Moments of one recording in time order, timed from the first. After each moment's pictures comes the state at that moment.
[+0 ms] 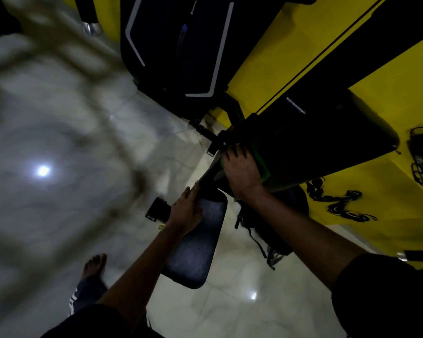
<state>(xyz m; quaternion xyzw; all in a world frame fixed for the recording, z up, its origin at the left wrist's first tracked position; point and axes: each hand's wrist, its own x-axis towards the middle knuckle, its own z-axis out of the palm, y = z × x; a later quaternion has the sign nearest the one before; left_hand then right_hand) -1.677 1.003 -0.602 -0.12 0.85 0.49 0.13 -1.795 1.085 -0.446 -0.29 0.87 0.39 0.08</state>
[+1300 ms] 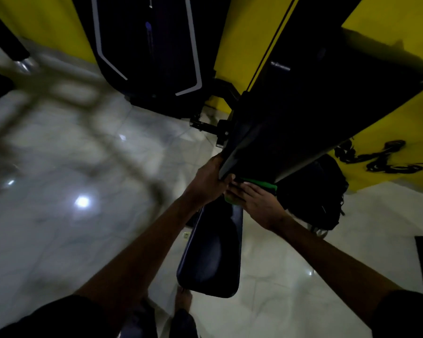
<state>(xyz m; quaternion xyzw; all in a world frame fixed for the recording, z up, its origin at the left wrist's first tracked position) -1.780 1.012 -0.529 0.03 0.86 0.50 0.08 -1.782 1.235 -0.581 -0.48 0.84 0.23 -0.03</state>
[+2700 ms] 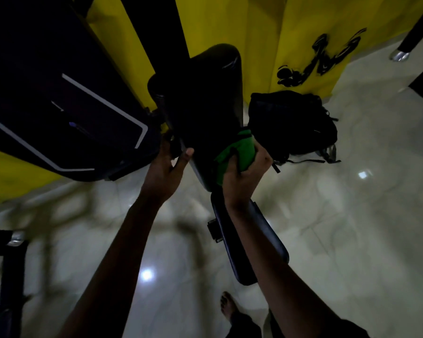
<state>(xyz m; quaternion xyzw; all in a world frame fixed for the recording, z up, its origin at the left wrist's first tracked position) -1.842 0.993 -0.401 0.25 0.85 0.46 0.12 -1.759 1.131 -0.438 0.34 0.61 -0.55 -0.45</state>
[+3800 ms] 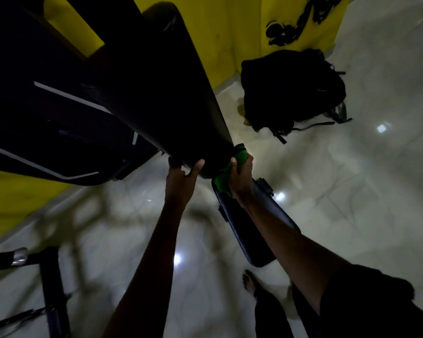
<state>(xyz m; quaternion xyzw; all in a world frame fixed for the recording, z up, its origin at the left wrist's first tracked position) -1.814 1.027 -0.494 0.09 0.88 0.44 0.18 -1.755 1.151 -0.596 0.39 0.61 -0.66 -0.20</state>
